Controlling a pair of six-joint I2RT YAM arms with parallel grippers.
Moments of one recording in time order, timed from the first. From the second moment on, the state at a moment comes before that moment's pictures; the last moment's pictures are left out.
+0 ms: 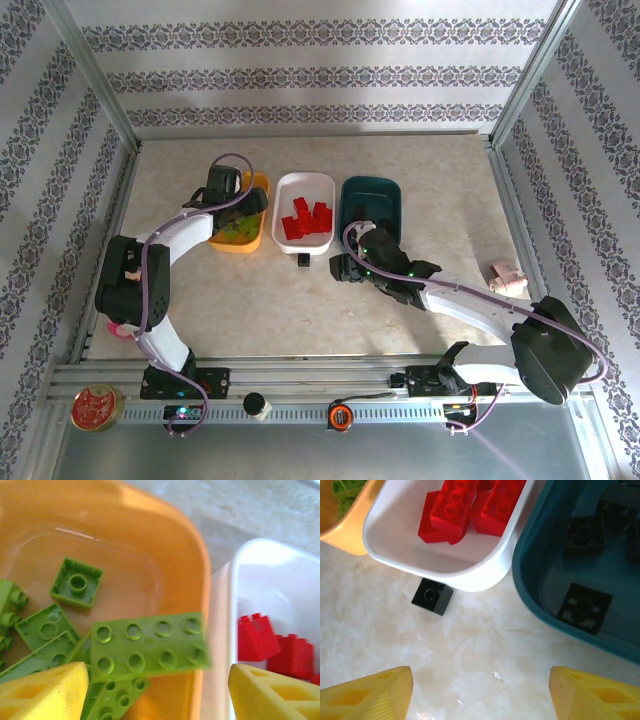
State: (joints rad) left arm -0.19 1.71 1.09 -0.14 0.09 -0.48; right arm 0.73 1.25 0.65 -0.13 0.03 0.49
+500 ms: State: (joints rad) left arm -0.20 1.16 0.72 -0.01 0.19 -0.61; right arm 0.93 1.53 0.72 0.00 0.15 0.58
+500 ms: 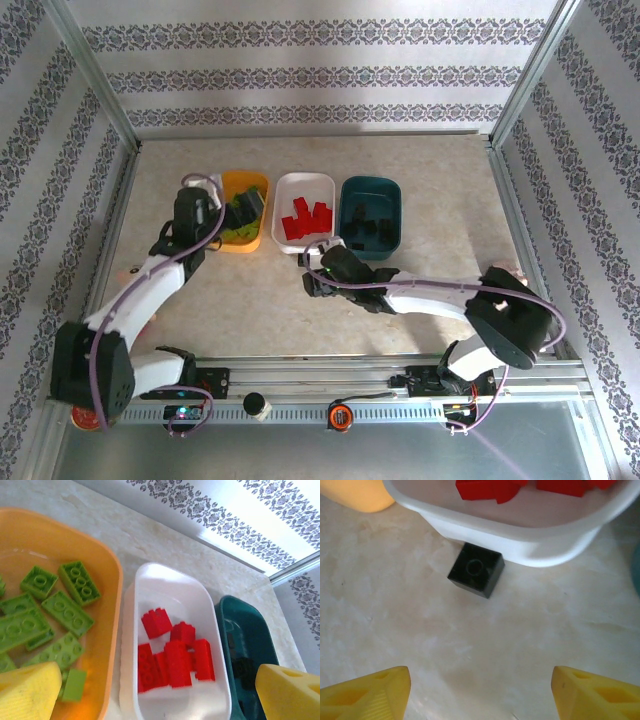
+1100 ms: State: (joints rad) left arm -0.20 0.84 0.46 -0.01 0.19 -0.72; right arm 0.94 1.86 0.92 0.10 0.30 0.66
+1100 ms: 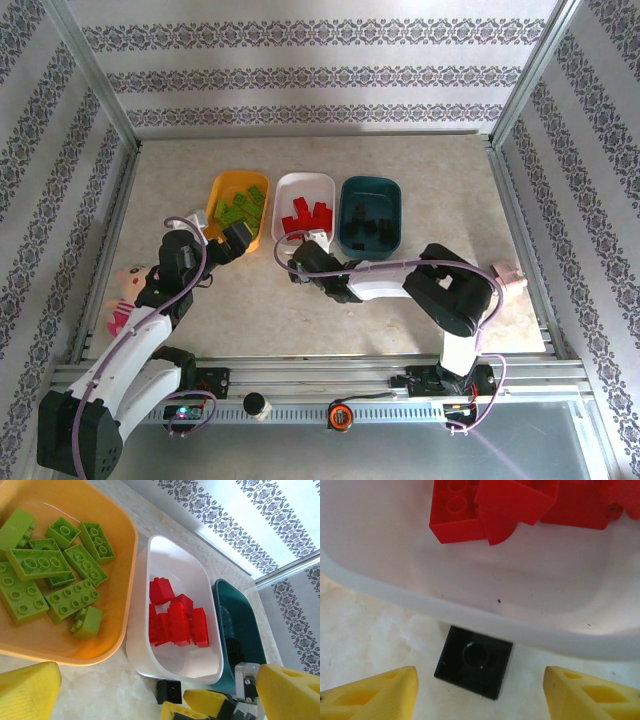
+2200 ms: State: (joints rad) left arm -0.20 0.70 0.42 -0.11 0.21 -0.74; right arm 0.57 1.24 0.74 -0.14 0.02 0.53
